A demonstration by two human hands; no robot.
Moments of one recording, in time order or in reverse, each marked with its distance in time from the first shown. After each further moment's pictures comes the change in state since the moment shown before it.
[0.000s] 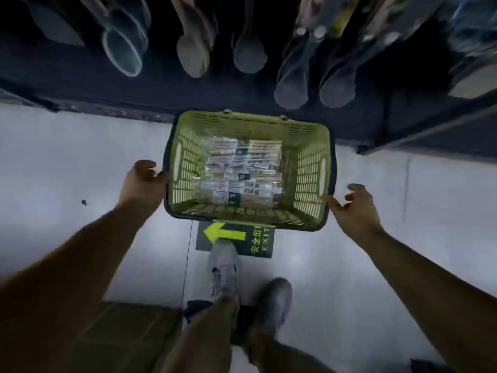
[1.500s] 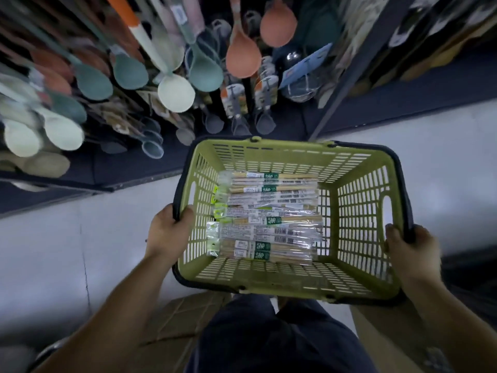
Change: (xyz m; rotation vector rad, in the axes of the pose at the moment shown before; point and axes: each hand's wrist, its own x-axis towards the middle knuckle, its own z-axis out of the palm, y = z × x) left_hand -0.332 0.200 -0.197 0.258 -0.158 0.308; right_hand -0.411 -0.014 -0.293 0.435 0.455 0.312
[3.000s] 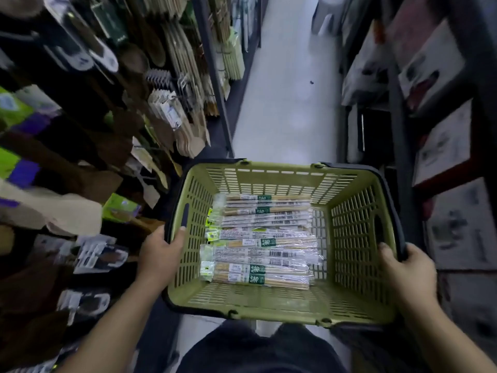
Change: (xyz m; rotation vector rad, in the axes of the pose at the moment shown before) left_hand -0.106 0.765 0.609 0.398 -0.649 0.936; right_hand 0.351 0.141 -0.460 0.371 0.838 0.631
